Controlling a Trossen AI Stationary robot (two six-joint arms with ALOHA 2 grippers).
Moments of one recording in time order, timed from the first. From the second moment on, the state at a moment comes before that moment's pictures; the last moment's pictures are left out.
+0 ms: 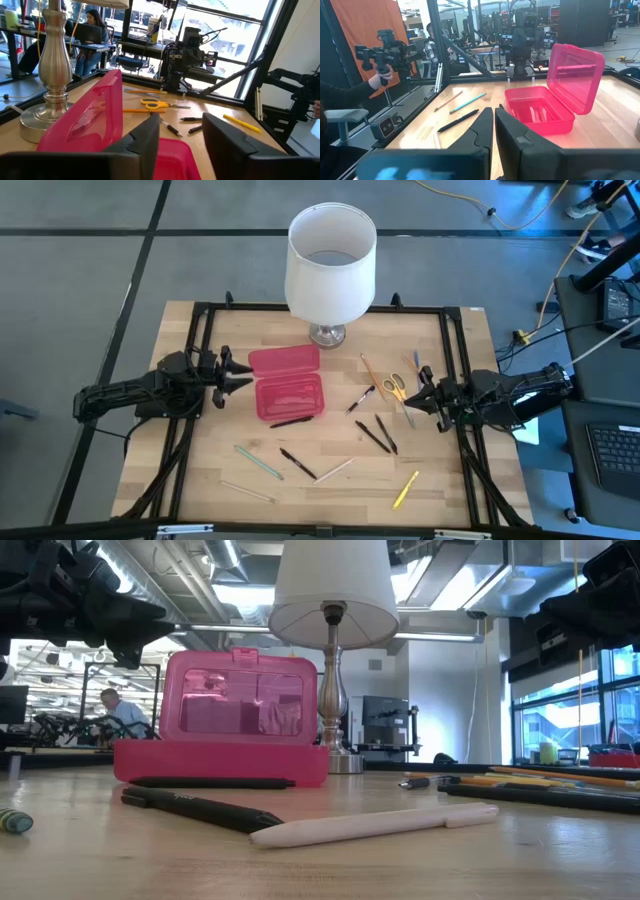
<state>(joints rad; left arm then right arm) 0.26 0.00 0.01 0.05 0.18 -0.23 0.22 0.00 0.01 0.03 0.02 0.12</state>
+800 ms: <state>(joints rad) 0.26 0.00 0.01 0.17 0.14 -0.27 0.22 0.00 0.01 0.03 0.02 0.12</state>
